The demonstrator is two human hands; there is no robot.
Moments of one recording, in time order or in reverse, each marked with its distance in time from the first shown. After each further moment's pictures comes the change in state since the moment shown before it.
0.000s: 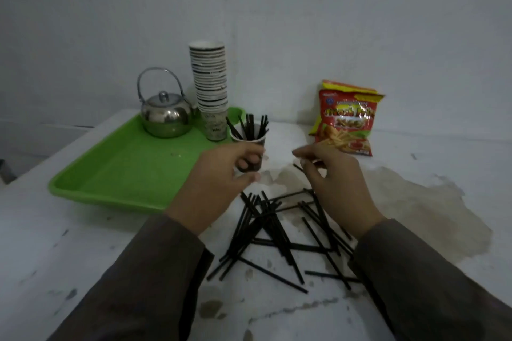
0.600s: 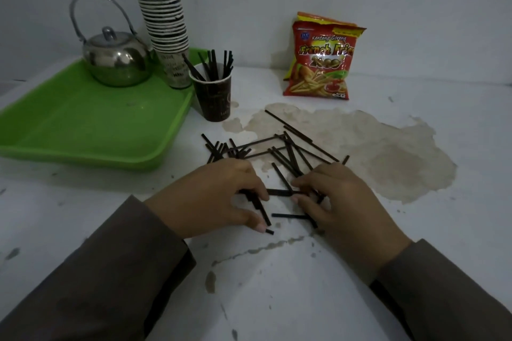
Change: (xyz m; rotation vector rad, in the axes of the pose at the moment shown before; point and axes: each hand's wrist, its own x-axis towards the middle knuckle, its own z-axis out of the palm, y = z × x) left_hand -0.048 0.009 0.047 0.144 -0.715 0.085; right_hand -0.102 0.021 -0.030 -0.269 -0.334 0.039
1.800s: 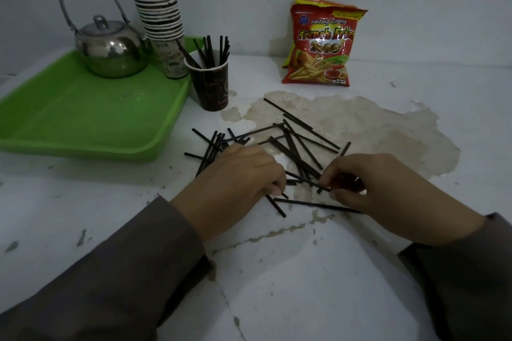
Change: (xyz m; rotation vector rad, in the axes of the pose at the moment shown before) left_hand 0.008 0.020 0.017 0.159 0.251 0.223; right_hand -0.003 0.009 -0.043 0.078 -0.273 0.078
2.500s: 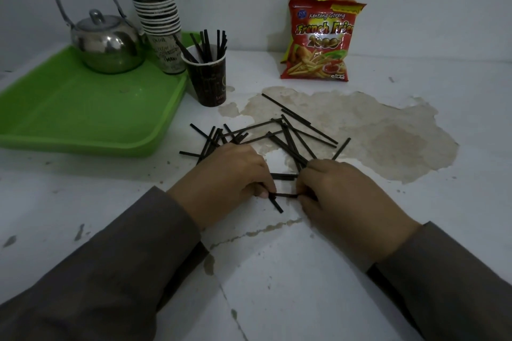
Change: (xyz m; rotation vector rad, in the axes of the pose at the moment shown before) left_hand 0.002 -0.011 0.001 -0.010 -0.059 0.084; right_hand 0.009 -0.014 0.042 -0.322 0.090 -0.104
